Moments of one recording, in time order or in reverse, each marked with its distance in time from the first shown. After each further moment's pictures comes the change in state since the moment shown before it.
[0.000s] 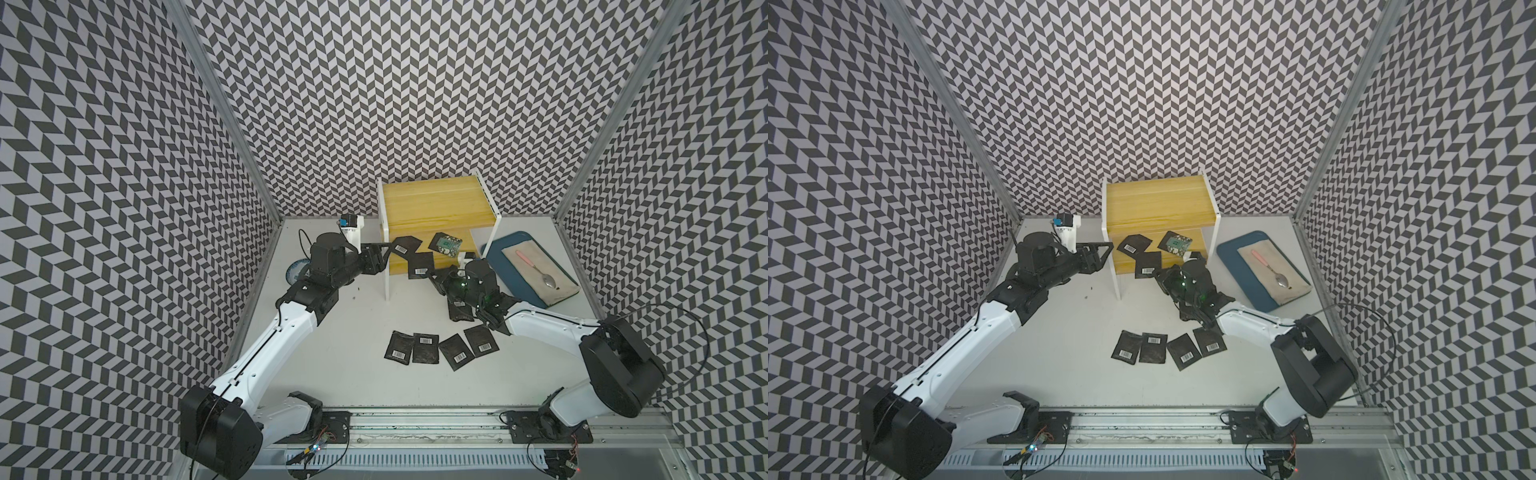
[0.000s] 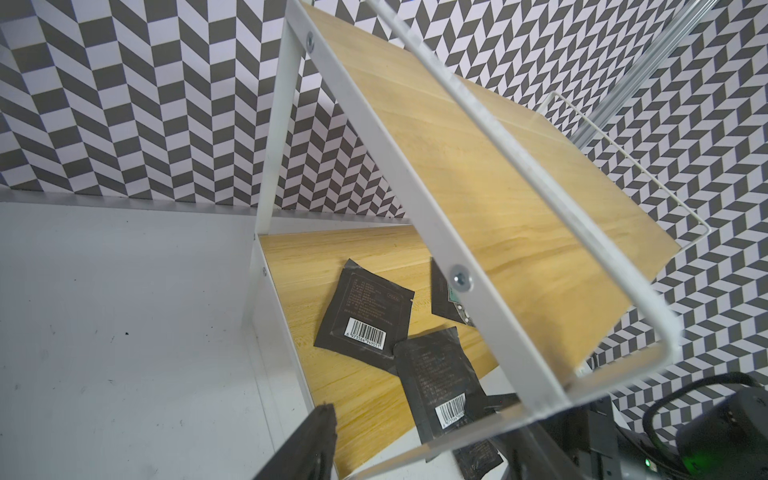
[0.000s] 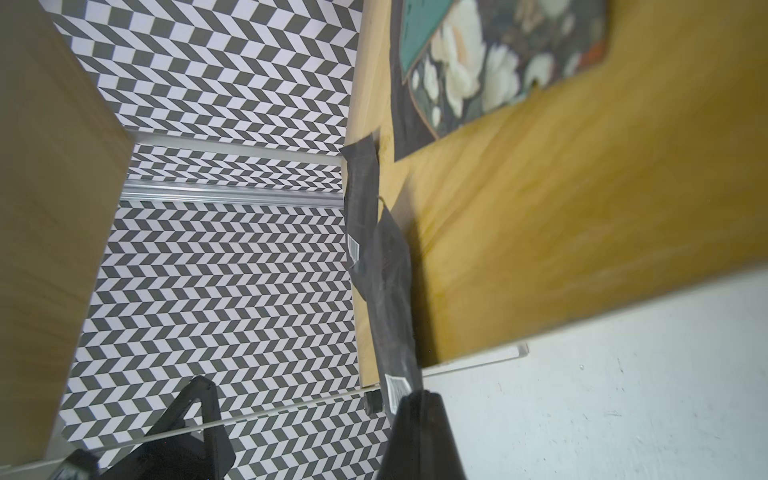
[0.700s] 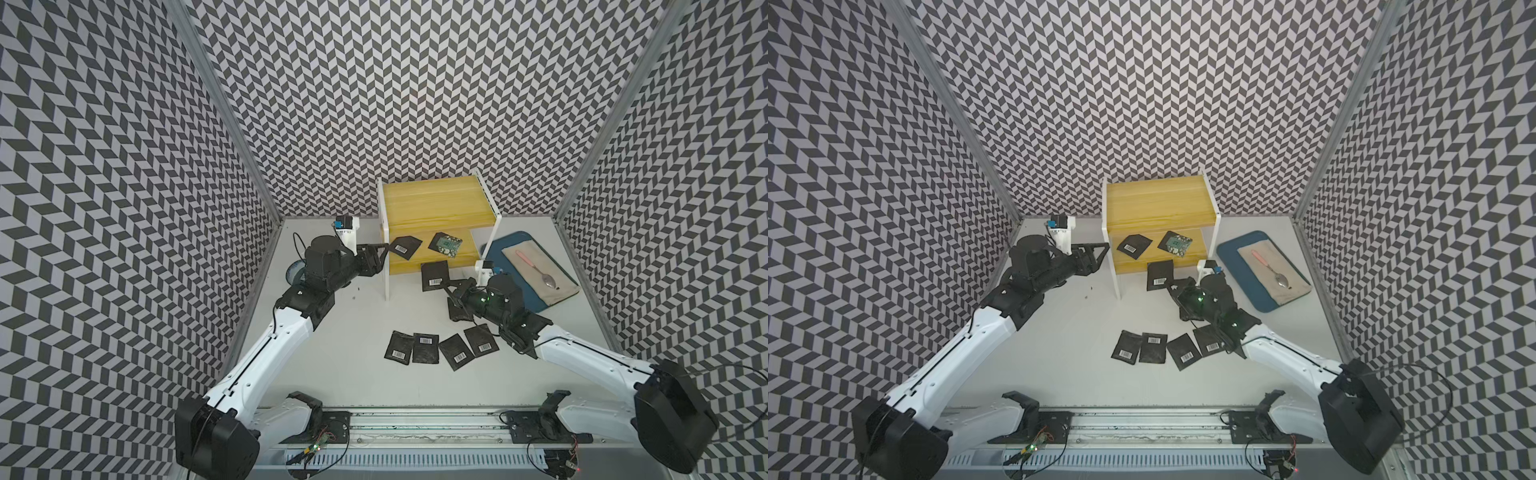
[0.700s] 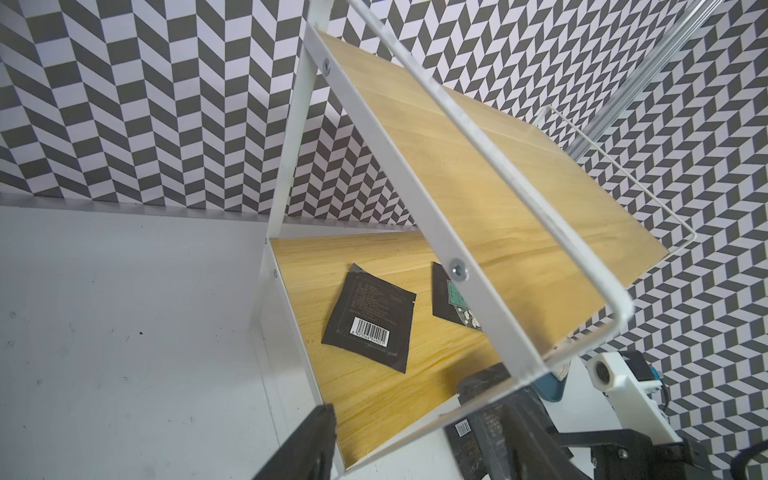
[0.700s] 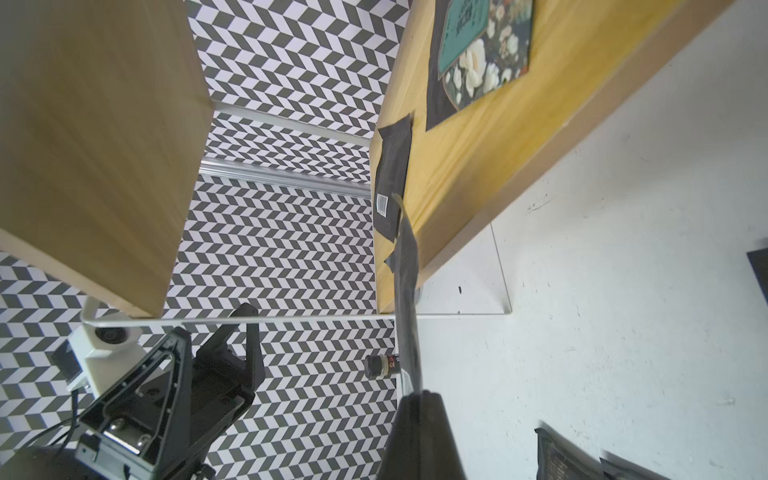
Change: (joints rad) left arm 0.006 -0.056 -0.022 -0.005 0.005 -0.004; right arm 0.014 -0.331 -0.182 -0.116 0.001 -0.068
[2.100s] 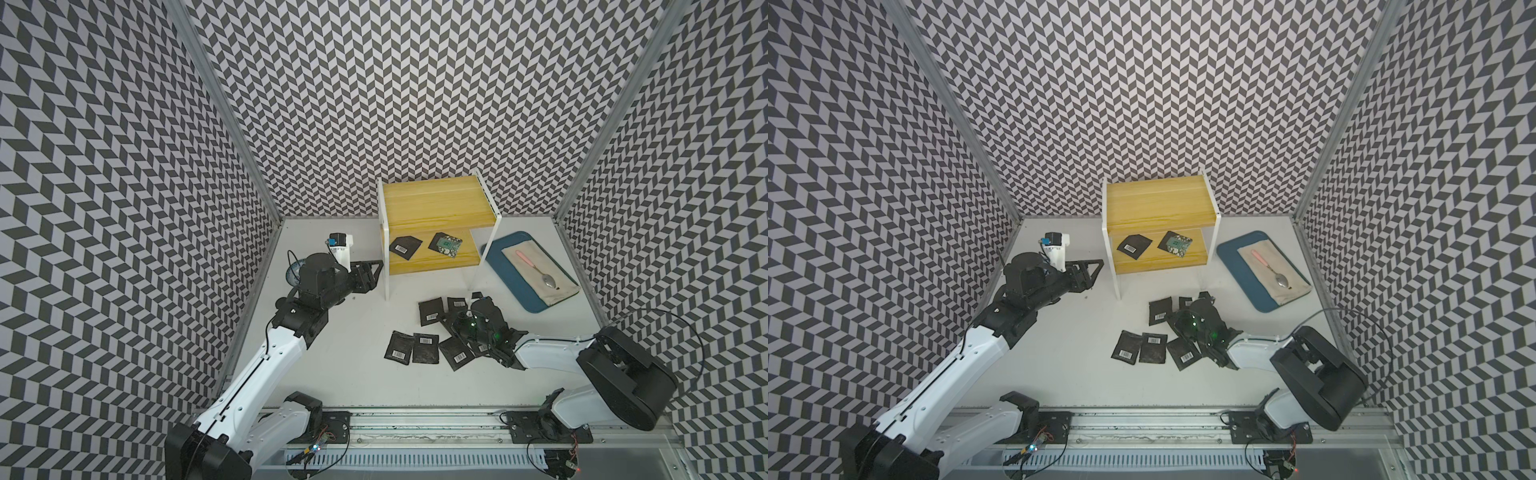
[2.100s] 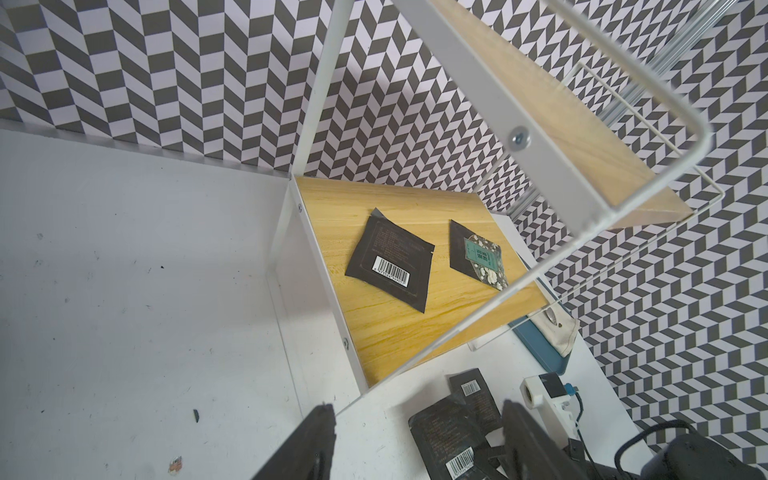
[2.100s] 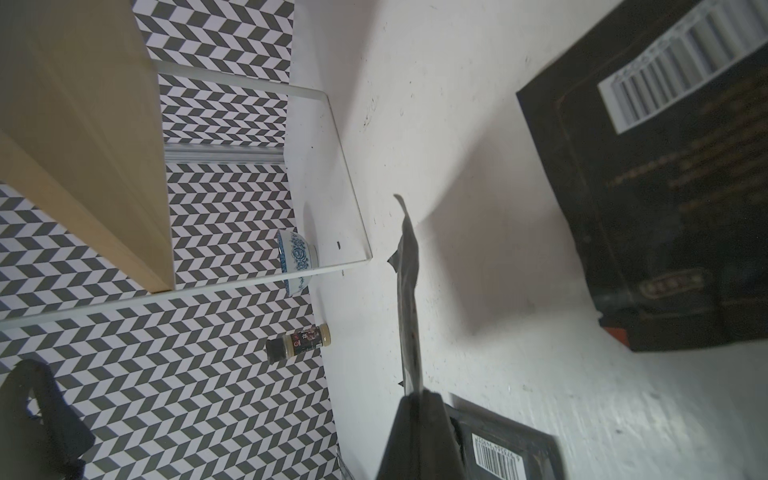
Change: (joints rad) left arm 0.014 -0.121 -0.145 -0.039 0.001 -0.030; right arm 0.052 0.288 -0.180 0.241 -0.018 0.089
